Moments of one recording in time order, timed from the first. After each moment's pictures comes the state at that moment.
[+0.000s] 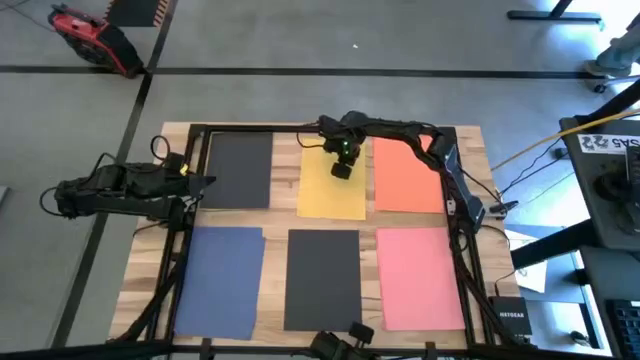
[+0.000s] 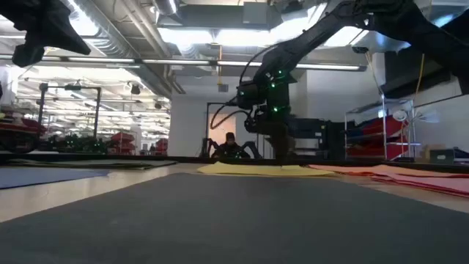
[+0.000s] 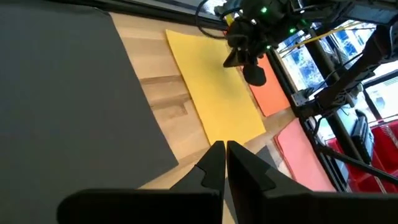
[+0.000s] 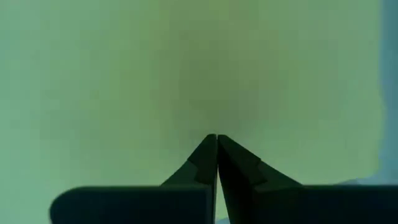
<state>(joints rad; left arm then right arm) -0.02 0.22 0.66 -0.96 -0.46 -1.09 -0.52 2.26 1.81 -1.09 0.03 -0.13</state>
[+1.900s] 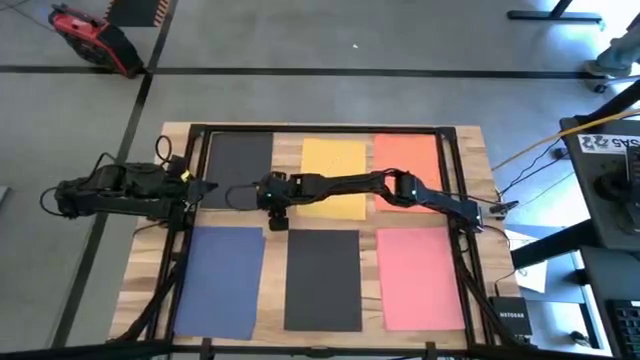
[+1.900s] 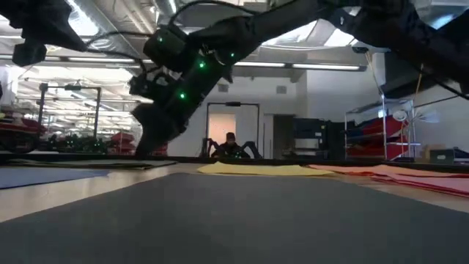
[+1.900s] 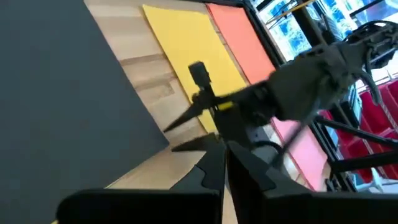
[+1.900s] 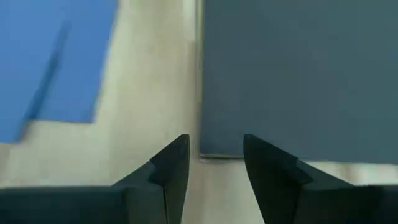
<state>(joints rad) -0.02 0.22 0.66 -0.96 -0.35 -1.02 -0.07 2.56 2.17 -0.50 0.03 -0.22</state>
